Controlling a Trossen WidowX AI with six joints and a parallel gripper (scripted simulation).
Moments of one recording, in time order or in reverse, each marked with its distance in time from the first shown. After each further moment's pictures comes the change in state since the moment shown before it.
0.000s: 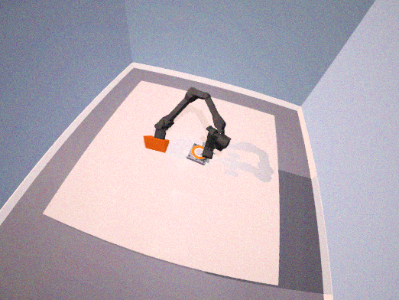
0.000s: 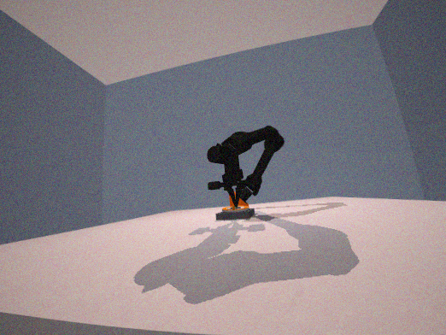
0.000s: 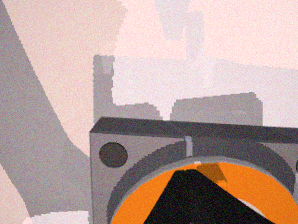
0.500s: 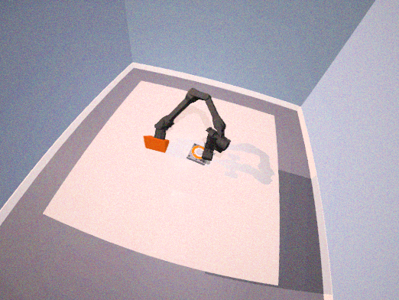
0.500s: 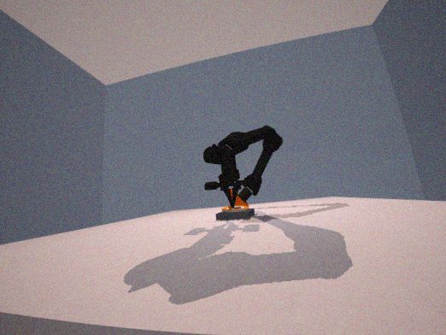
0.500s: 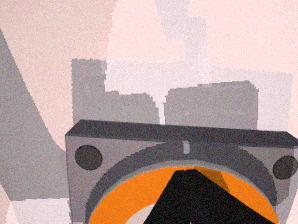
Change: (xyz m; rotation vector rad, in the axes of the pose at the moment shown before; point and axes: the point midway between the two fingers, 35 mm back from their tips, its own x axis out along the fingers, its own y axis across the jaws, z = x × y) arm 0.000 -0.012 0.001 -0.003 -0.001 -0.003
